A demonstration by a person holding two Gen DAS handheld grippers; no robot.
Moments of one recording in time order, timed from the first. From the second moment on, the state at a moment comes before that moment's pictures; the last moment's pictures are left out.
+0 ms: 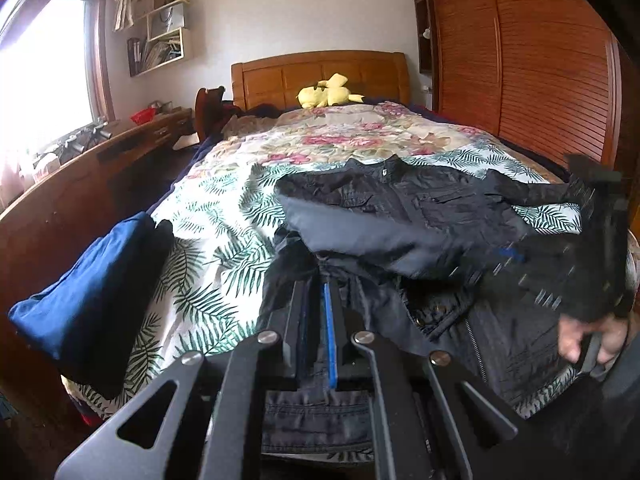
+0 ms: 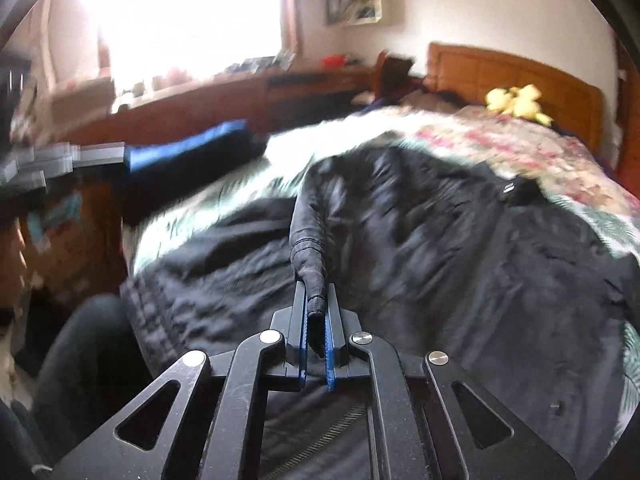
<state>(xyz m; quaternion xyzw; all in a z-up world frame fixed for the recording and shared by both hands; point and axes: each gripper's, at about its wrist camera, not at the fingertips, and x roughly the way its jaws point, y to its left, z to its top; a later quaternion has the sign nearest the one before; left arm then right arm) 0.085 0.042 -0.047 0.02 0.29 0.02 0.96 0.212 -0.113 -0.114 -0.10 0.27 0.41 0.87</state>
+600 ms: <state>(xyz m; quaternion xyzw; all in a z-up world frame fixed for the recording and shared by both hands) 0.111 -0.005 -0.041 0.03 0.28 -0.02 0.96 0.248 -0.255 -0.094 0.01 0.26 0.27 0.93</state>
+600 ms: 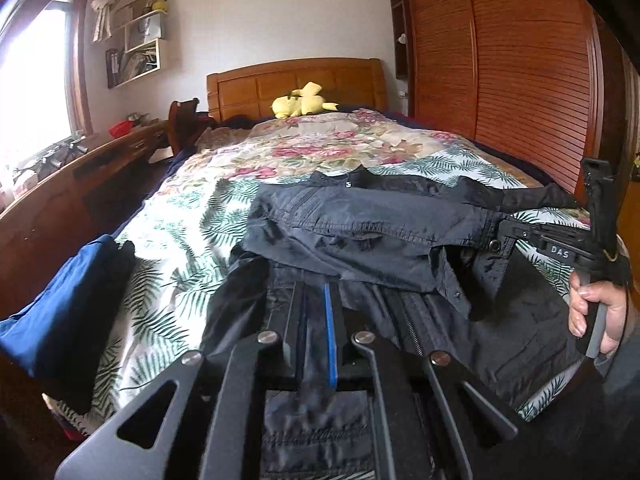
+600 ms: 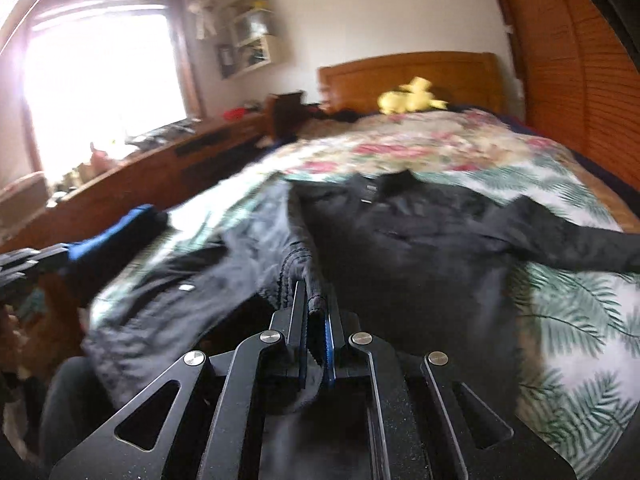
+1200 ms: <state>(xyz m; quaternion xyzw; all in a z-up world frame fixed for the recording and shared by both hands) 0.203 -0.026 -0.079 0.03 0.28 -0.09 0.96 0.279 -0.261 -0.119 0.01 0.28 0.22 0.93</state>
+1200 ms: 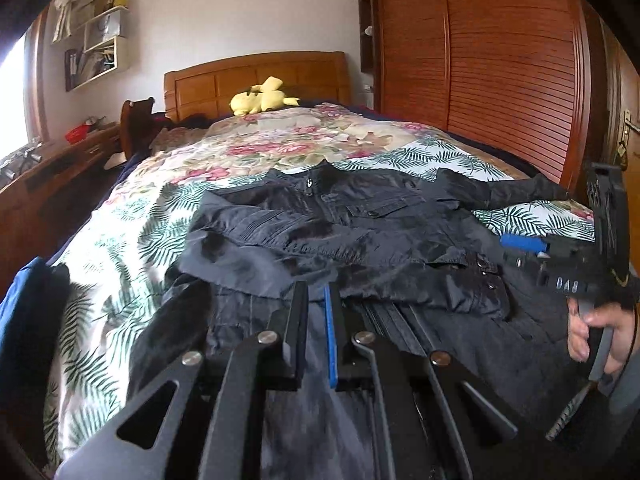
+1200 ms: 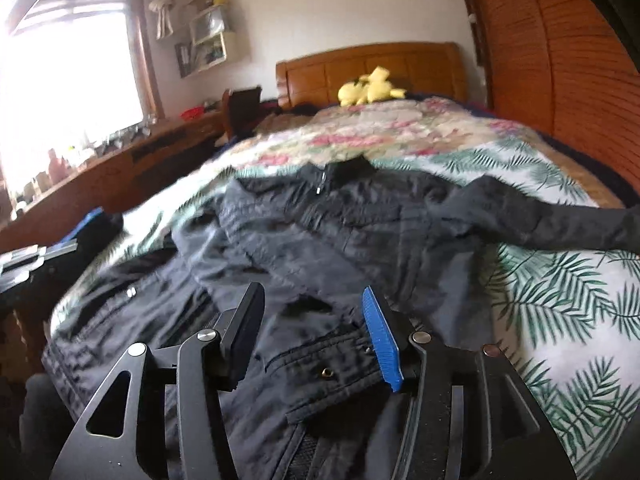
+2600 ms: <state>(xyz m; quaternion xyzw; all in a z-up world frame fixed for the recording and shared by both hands) 0.252 -0.034 -0.140 0.01 0.25 -0.10 0.96 0.293 -0.294 -0.111 -0.03 0.29 0.13 0.95</state>
